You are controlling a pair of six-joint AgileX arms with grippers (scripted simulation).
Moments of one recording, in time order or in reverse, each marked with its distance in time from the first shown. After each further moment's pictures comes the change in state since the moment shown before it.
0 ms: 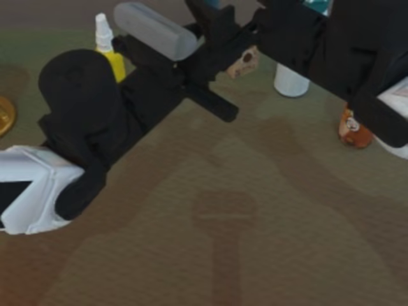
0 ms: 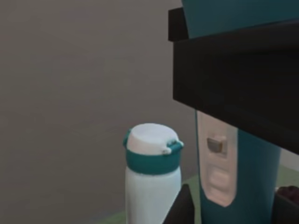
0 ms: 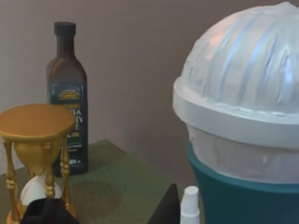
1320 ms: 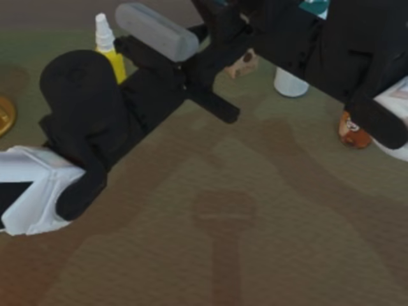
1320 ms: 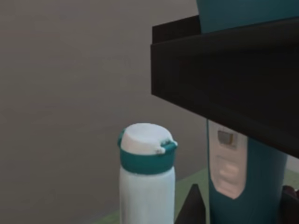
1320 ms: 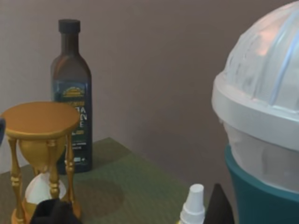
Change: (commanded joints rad) left arm 0.000 0.000 0.000 0.000 0.000 0.000; right arm 0.000 0.000 0.000 0.000 0.000 0.000
